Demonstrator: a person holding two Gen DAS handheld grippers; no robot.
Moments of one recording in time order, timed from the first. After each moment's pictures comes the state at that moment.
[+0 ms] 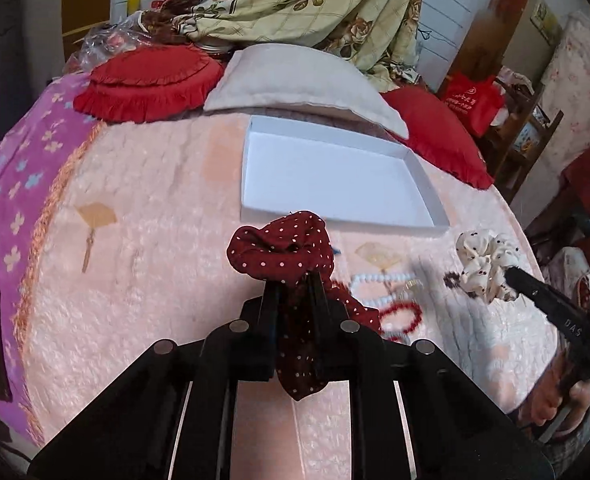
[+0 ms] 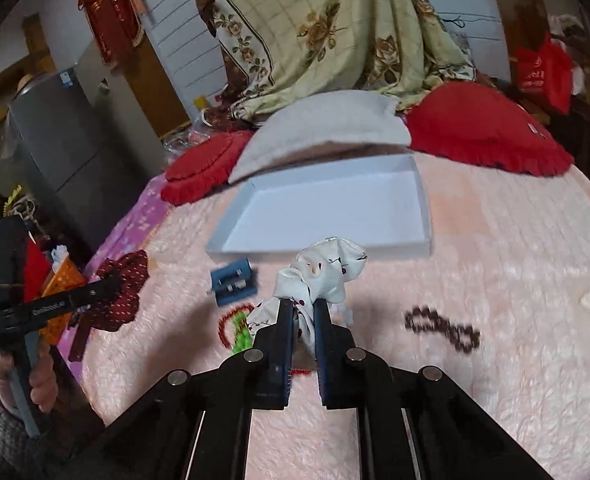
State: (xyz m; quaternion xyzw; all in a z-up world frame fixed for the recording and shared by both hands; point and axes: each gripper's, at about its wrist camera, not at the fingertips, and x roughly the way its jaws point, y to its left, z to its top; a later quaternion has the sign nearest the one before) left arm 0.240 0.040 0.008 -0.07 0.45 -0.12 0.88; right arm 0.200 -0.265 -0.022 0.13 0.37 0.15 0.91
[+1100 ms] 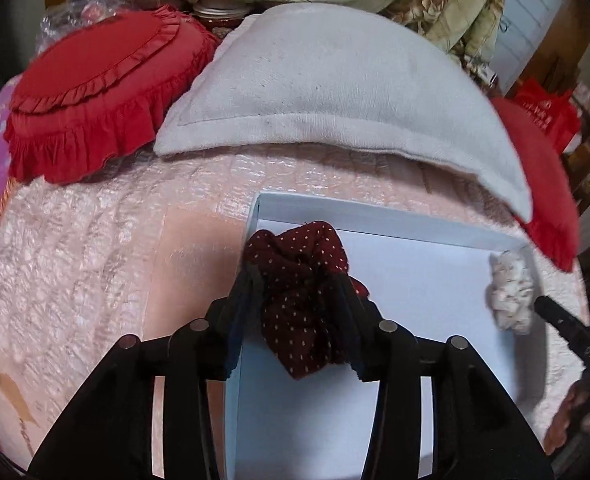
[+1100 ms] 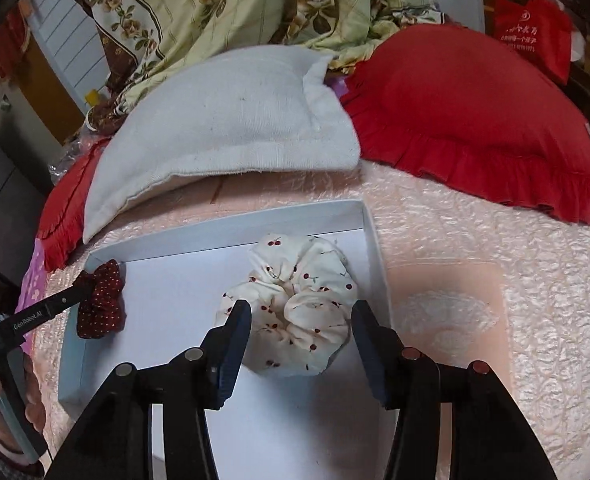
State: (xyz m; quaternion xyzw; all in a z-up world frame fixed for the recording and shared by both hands) left arm 0.520 0.020 -0.080 -0.08 0.51 -0.07 0.86; right arm 0.465 -0.319 -0.096 0.14 0.46 0.05 0.88
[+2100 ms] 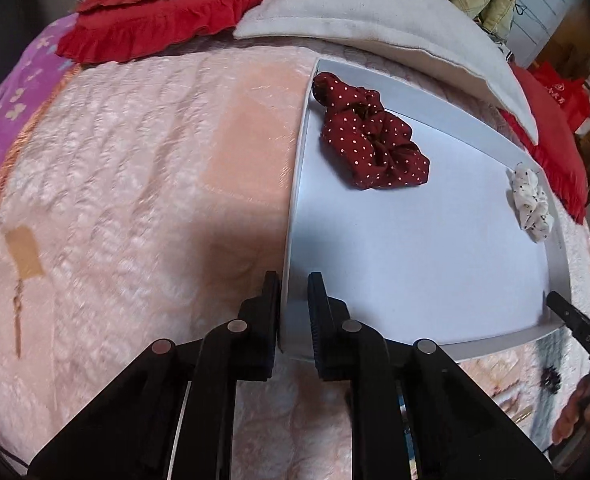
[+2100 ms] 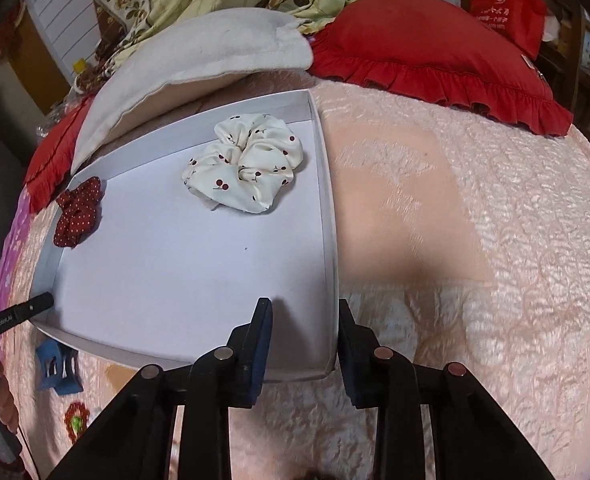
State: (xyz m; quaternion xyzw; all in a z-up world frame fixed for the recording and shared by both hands) left arm 0.399 0.036 -0.108 -0.07 0.54 -0.03 0.84; right arm 0.373 -0.314 -0.130 0.10 0.50 0.01 0.86
